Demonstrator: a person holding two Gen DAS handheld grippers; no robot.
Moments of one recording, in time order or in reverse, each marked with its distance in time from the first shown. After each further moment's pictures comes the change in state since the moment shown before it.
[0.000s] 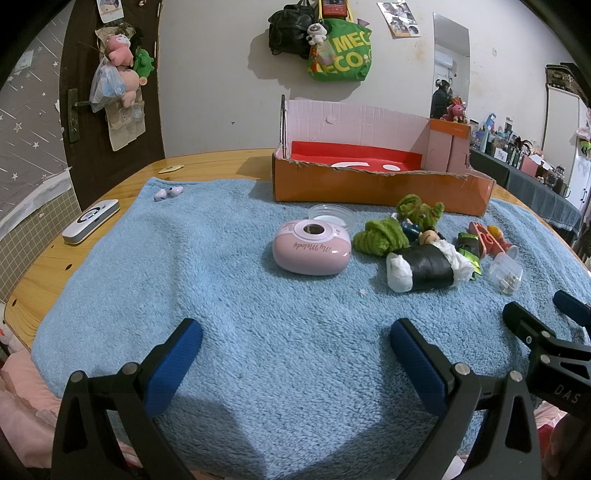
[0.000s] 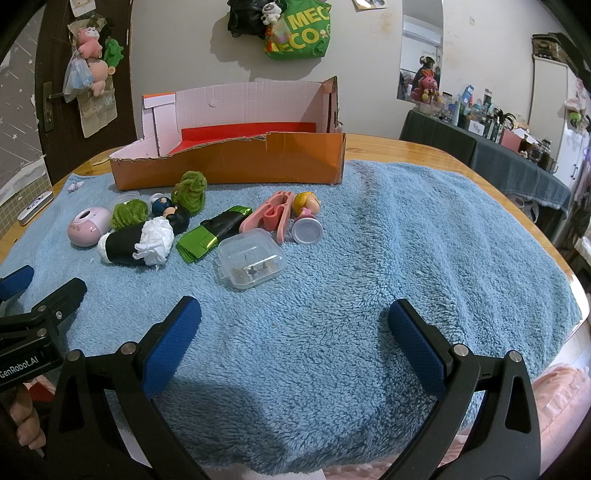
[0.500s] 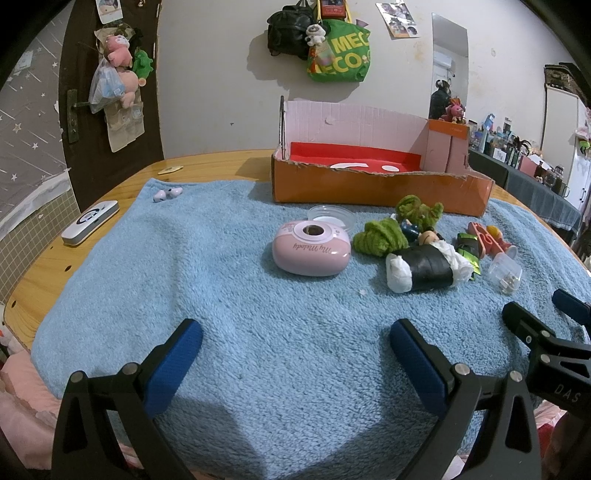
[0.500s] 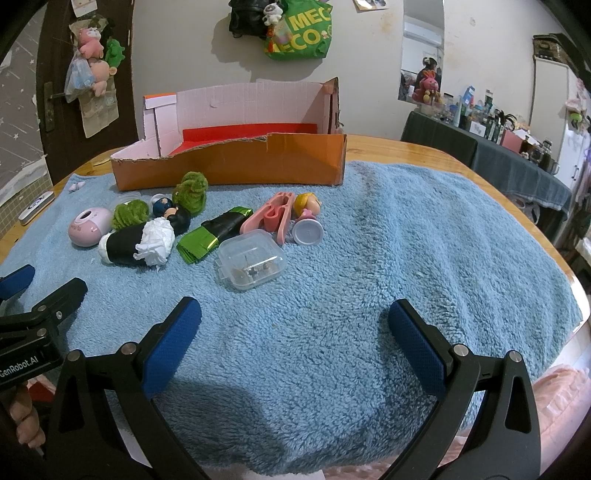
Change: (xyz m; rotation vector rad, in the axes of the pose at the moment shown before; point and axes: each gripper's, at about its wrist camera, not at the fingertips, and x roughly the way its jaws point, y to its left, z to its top) left arm 0.000 0.000 0.001 0.000 0.001 -0.002; right arm -0.001 -0.001 -0.001 -0.002 -0.001 0.004
